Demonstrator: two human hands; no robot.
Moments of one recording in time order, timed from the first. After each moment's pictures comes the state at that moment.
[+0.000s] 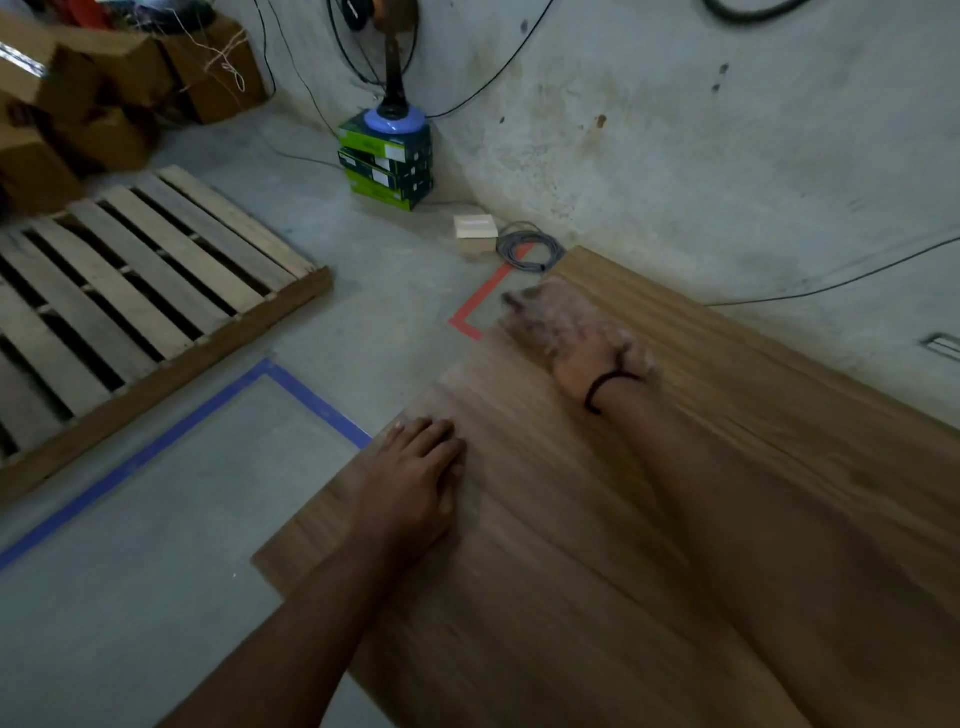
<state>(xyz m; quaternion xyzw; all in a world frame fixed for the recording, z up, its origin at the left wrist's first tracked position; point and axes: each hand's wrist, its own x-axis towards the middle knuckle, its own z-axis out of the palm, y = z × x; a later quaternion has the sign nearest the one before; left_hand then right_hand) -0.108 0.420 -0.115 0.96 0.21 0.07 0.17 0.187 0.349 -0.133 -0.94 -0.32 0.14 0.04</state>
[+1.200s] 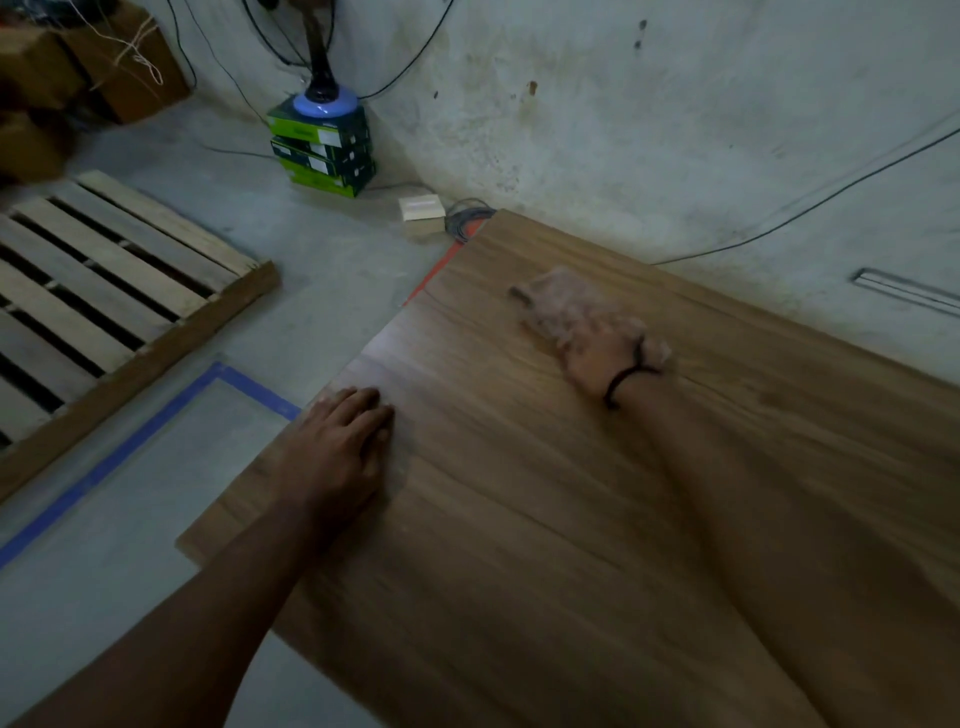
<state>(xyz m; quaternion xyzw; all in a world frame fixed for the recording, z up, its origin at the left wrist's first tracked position) -0.106 0.416 -0.110 0.97 0.20 0.07 0.13 0.184 0.229 -0.110 -0.95 -0.29 0.14 0.03</state>
